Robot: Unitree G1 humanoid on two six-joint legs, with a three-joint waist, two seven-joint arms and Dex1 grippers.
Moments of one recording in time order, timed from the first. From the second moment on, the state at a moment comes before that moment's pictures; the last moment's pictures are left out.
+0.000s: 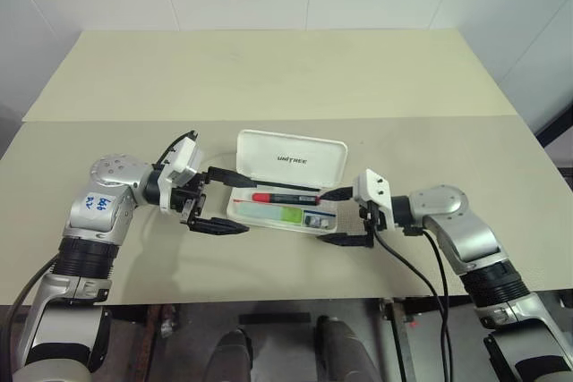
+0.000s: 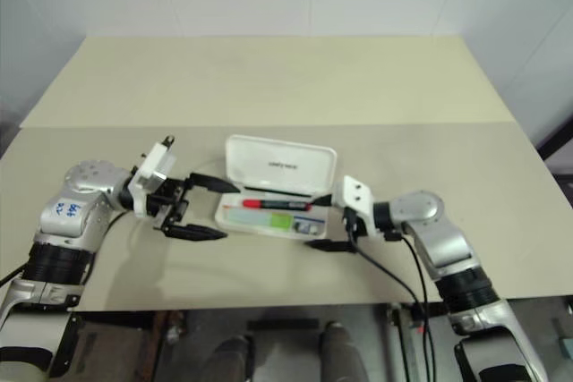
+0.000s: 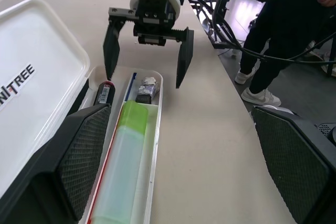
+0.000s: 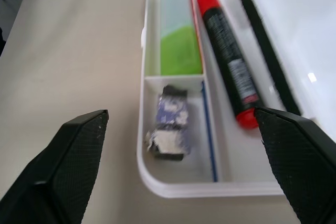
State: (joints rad) left arm -0.62 0.70 -0.06 0.20 -0.46 0.28 -1.49; right arm -0.53 -0.58 0.21 0.08 0.25 0.24 1.21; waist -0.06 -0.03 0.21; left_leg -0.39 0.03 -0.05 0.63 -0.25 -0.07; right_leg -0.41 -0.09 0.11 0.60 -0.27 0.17
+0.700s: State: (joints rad) left arm -0.57 0.73 0.01 0.16 -0.49 0.32 -1.48; right arm -0.31 -0.73 -0.12 -0.27 0.46 0.38 1.10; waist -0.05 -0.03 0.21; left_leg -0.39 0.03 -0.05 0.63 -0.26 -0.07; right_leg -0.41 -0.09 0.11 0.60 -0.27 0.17
